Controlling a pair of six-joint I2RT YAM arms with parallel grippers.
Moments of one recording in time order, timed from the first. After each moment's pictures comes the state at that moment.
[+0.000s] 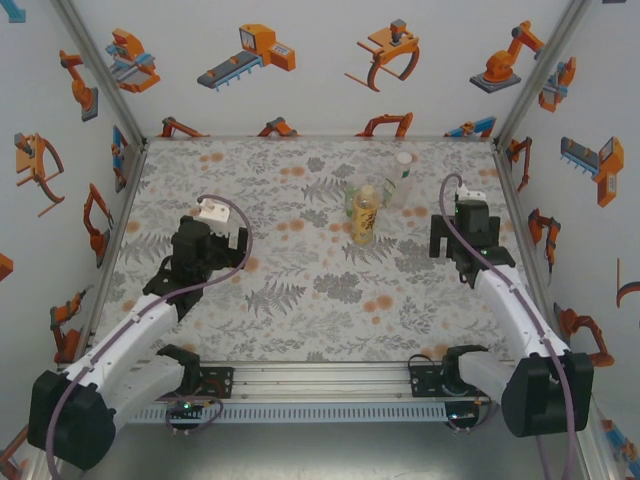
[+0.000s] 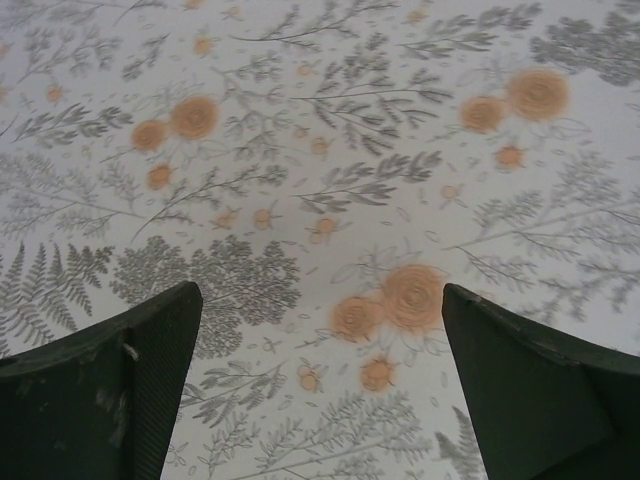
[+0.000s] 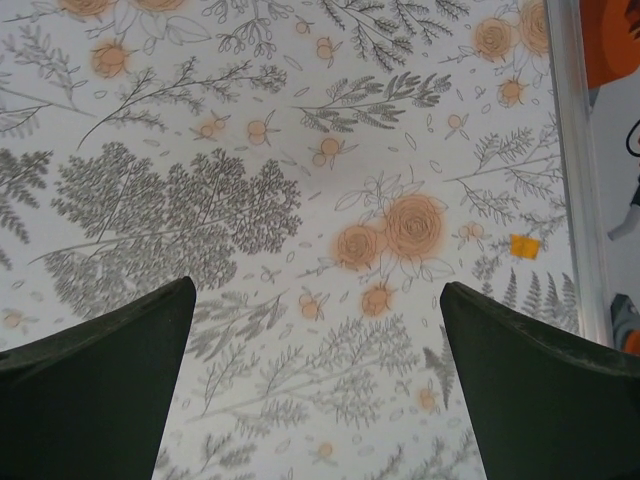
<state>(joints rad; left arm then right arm) -0.40 0.94 0.52 -0.03 -0.24 0.05 0.09 1.08 0.69 -0.35 0.28 0.02</state>
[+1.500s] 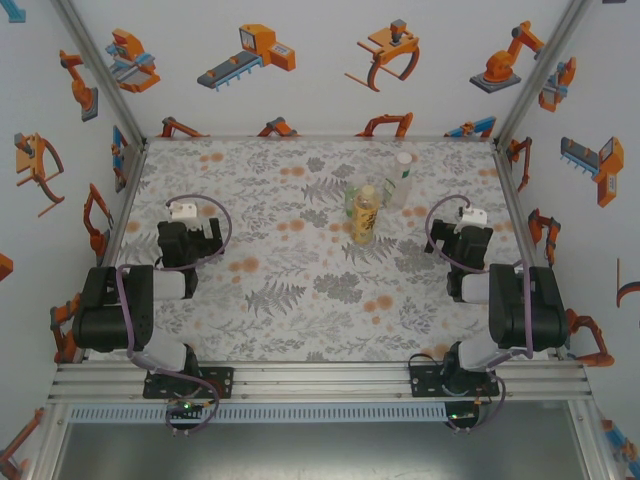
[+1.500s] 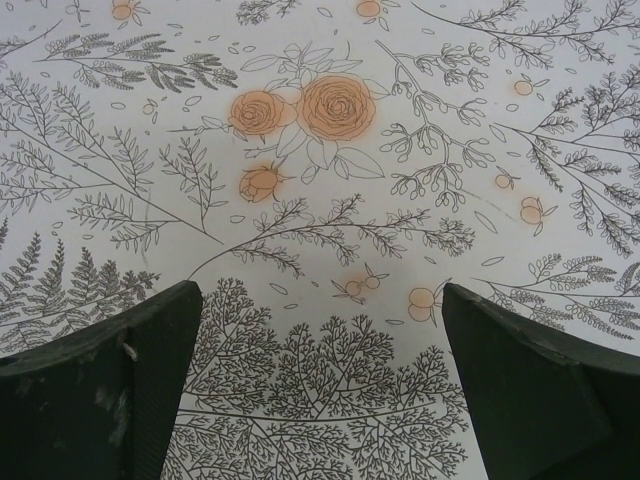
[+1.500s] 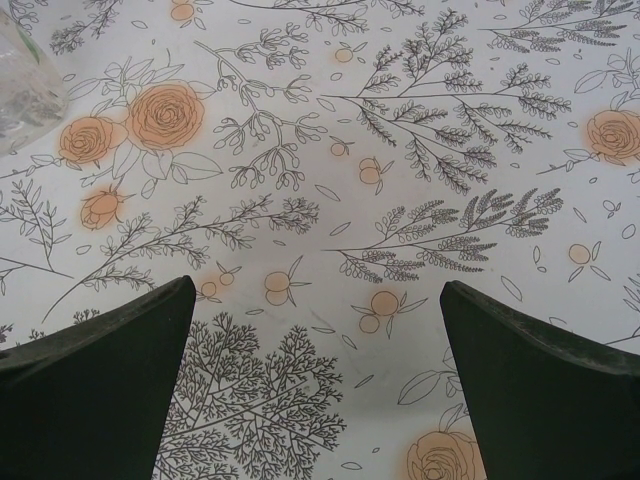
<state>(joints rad) -0.04 1.54 0.39 0.76 -0.04 0.01 -0.07 1.54 0.35 0.80 0.06 0.06</state>
